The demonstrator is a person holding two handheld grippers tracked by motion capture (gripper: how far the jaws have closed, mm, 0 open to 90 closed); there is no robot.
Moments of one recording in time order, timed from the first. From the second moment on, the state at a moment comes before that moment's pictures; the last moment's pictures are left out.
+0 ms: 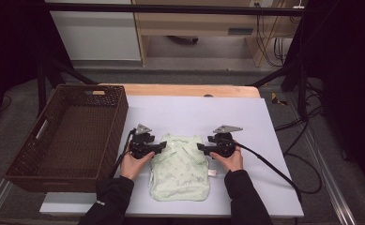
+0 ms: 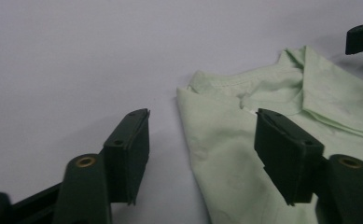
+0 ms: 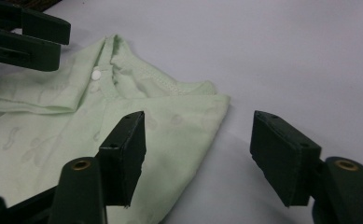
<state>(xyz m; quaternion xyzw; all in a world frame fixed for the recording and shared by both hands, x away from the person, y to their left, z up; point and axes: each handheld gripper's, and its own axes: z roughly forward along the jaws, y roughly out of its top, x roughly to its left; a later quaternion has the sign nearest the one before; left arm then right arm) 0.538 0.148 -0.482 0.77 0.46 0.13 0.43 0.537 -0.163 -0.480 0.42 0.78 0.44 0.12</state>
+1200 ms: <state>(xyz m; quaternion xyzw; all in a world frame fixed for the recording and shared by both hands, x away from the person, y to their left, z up) 0.542 0.134 -0.481 0.77 0.46 0.12 0.41 0.542 -0.152 -0.485 0.41 0.80 0.42 0.12</state>
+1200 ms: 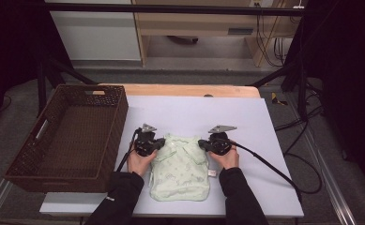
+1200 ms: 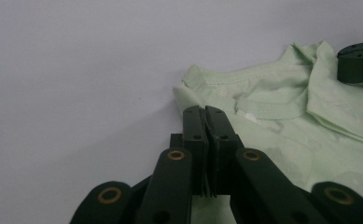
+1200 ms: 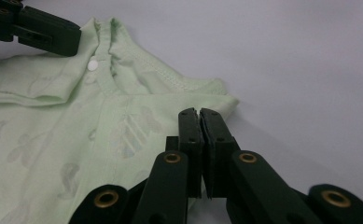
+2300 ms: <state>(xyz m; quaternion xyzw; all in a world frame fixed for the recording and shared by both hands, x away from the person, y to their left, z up) 0.487 0.149 -0.436 0.77 0.38 0.14 0.49 0.484 -0.162 -0.441 0.34 0.79 0.49 0.16</state>
